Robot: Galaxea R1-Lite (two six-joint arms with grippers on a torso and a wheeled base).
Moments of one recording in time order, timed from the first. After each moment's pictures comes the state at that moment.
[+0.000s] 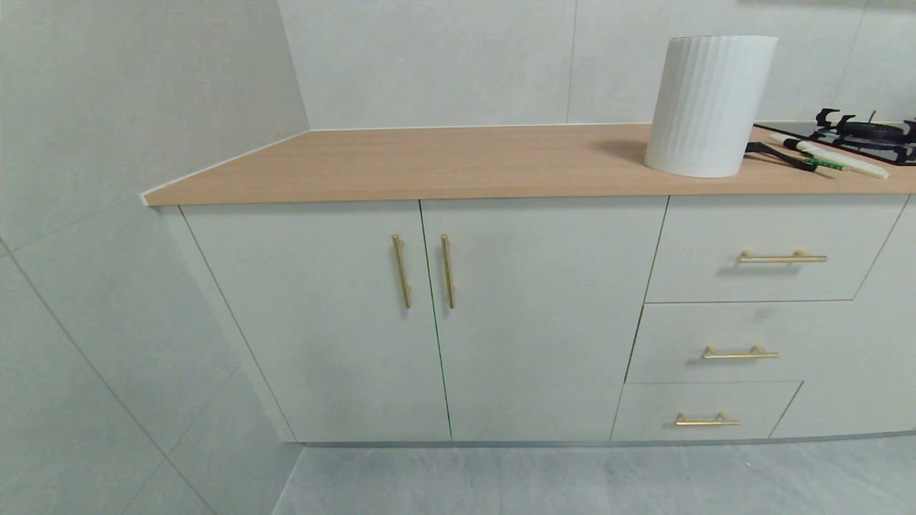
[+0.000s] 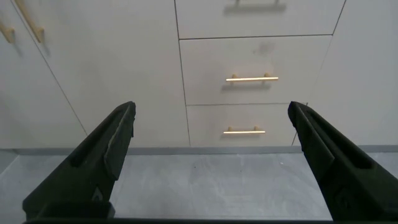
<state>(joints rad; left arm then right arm) 0.00 0.00 0.00 0.01 -0.08 0.02 0.00 0.00 0.00 -0.01 0.00 0.02</state>
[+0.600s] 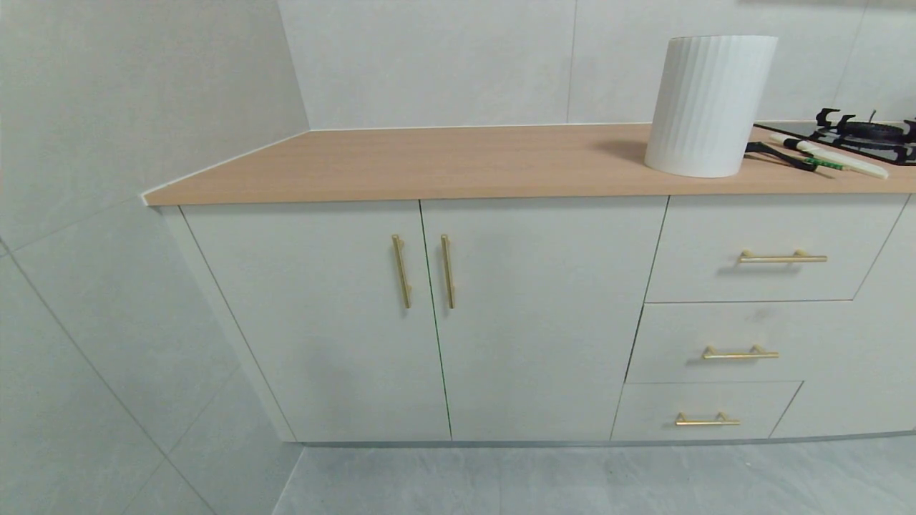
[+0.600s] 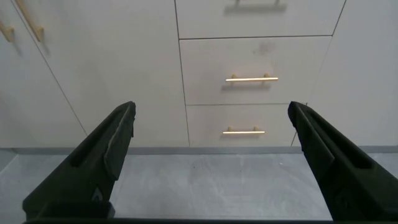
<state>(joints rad) 0.00 0.00 0.00 0.01 -0.07 0.01 0.00 0.00 0.00 0.00 0.01 0.02</state>
